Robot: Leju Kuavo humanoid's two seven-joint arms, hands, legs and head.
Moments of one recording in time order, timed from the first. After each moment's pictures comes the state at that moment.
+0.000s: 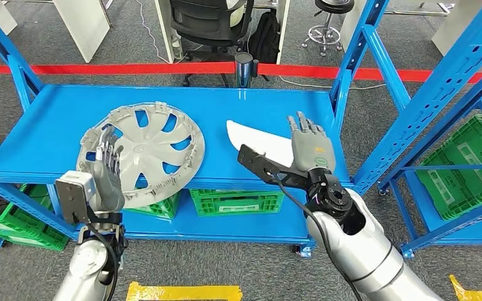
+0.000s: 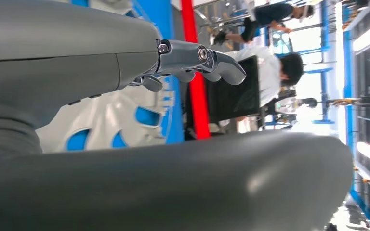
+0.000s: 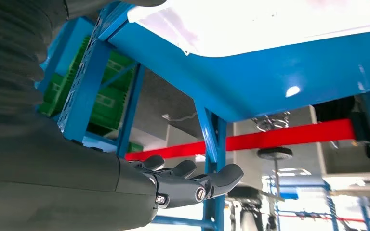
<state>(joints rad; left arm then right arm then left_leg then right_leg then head) -0.14 0.03 -0.39 -1.59 -0.06 0.33 -0.34 -0.75 -0.12 0.85 -1.52 0.89 0.23 0.67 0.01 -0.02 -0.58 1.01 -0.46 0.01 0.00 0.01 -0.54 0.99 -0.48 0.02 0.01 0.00</state>
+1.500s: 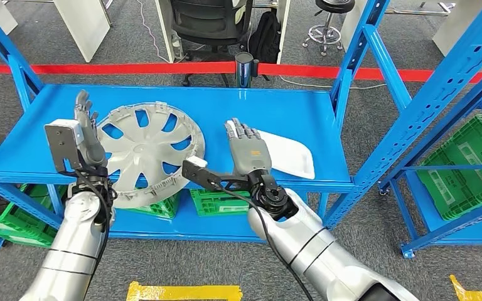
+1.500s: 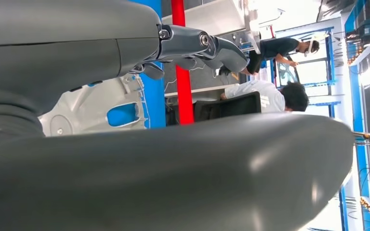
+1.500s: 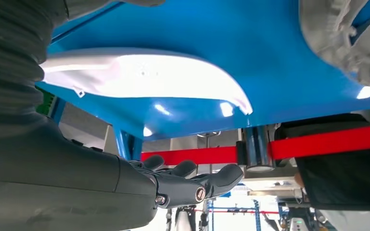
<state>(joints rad) -0.42 0.09 -0.31 -1.34 -0.05 0.40 -0.29 -0.87 0.19 0.98 -0.95 0.93 -0.06 0.36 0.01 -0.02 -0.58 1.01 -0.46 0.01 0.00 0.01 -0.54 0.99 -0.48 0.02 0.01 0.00</state>
